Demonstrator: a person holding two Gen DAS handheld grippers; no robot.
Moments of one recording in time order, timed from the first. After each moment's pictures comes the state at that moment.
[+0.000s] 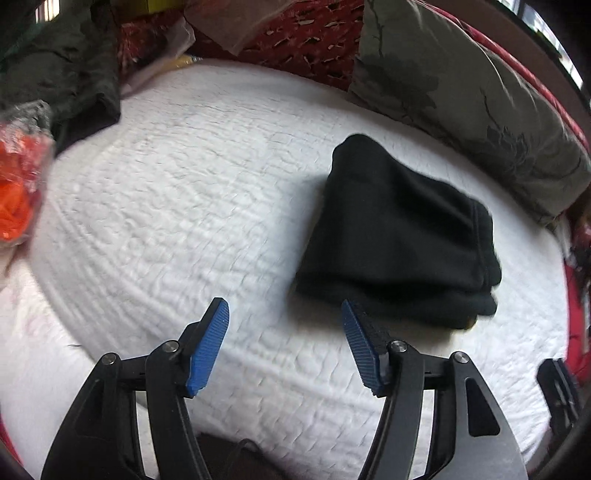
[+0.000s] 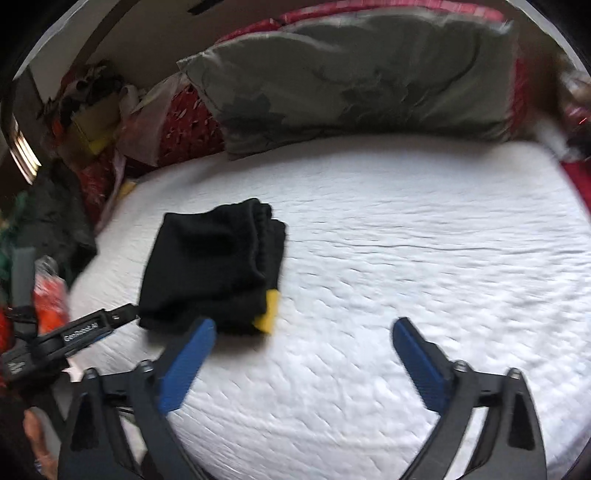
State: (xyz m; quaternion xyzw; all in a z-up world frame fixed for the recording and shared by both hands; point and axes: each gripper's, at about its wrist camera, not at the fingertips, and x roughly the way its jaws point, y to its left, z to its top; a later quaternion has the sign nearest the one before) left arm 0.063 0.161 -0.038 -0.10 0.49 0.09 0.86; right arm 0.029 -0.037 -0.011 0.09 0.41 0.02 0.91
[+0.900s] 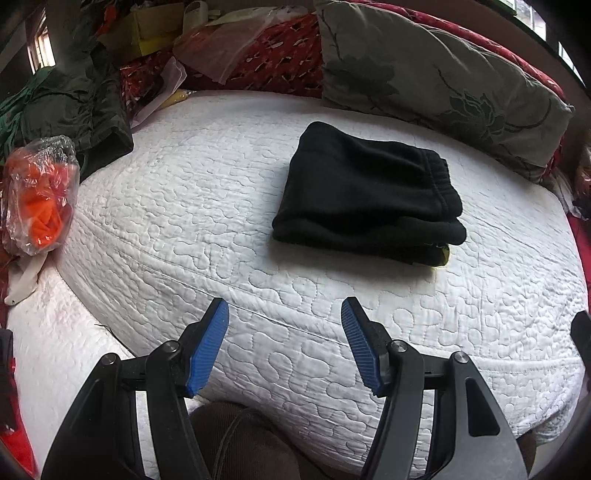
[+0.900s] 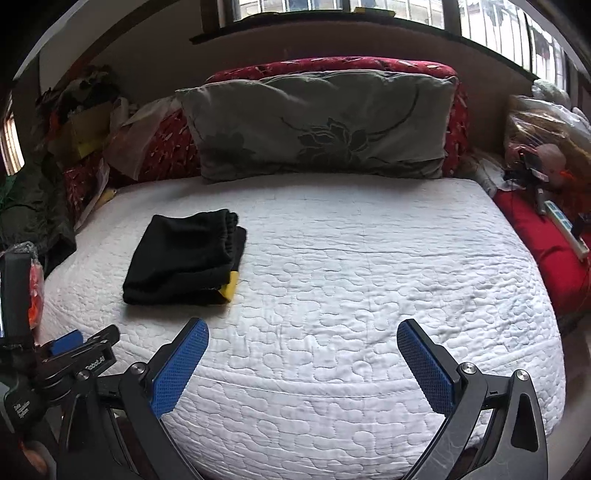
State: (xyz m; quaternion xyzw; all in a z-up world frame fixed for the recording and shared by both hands) left arm -0.001 0.114 -0.025 -0.03 0.45 0.09 0.89; right arm -0.048 -0.049 0.016 0.05 0.36 -0.05 0.93
